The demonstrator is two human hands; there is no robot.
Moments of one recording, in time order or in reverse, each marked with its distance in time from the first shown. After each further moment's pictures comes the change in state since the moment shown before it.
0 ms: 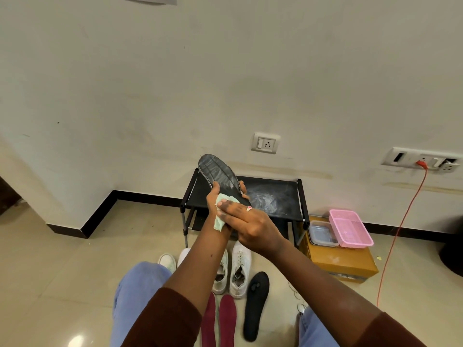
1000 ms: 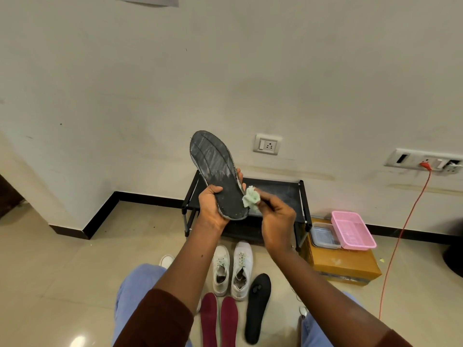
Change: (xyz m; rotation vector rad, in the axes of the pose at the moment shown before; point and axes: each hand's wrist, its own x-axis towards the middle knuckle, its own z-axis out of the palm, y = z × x) left_hand 0.014 0.006 -0.013 -0.128 -0.082 0.089; right_hand 0.012 -0.008 -0.016 0.594 0.481 1.077
